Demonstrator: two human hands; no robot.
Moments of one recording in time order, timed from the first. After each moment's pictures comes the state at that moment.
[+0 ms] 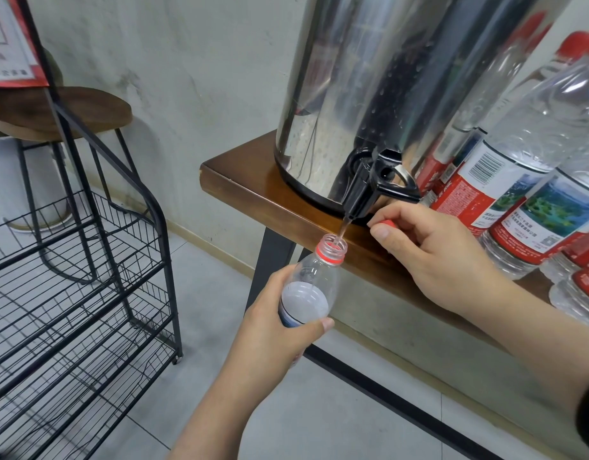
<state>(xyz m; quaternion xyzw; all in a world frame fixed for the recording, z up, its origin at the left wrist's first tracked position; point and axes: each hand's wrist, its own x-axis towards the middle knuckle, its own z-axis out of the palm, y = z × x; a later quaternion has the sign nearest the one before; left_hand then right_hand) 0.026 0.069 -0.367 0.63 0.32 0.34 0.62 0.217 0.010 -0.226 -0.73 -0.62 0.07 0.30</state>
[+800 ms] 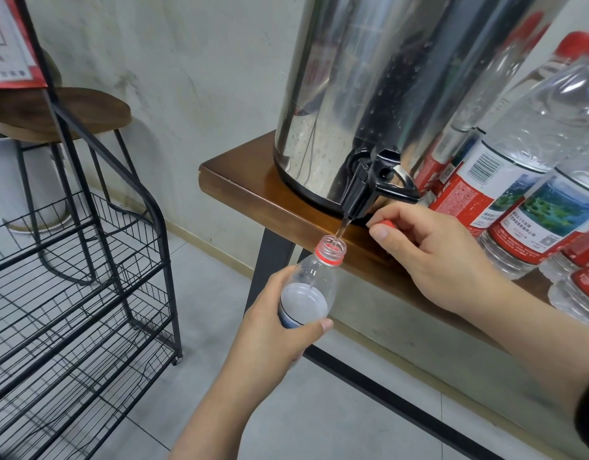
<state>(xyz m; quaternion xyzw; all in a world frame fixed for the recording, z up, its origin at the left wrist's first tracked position) 0.026 0.068 -0.365 0.63 0.33 0.33 0.62 0.217 0.010 -0.226 -0.72 -0.62 0.07 0.30</state>
